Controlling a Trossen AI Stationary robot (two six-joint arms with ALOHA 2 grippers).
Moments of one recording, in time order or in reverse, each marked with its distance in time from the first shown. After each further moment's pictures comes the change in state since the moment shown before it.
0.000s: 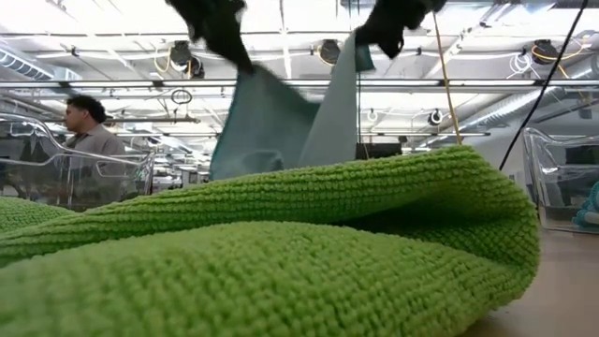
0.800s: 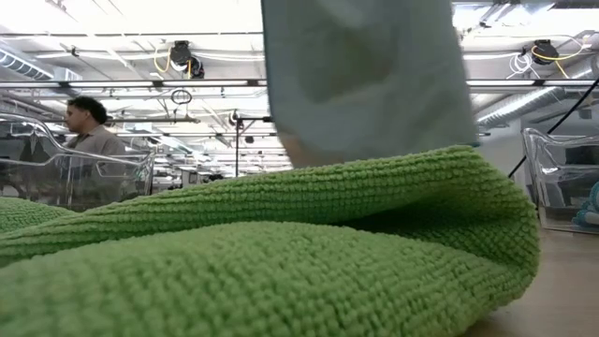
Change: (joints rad) left arm -0.210 -0.040 0.458 -0.061 0.013 0.161; right arm 0.004 -0.371 0.030 0.262 -0.215 0.187
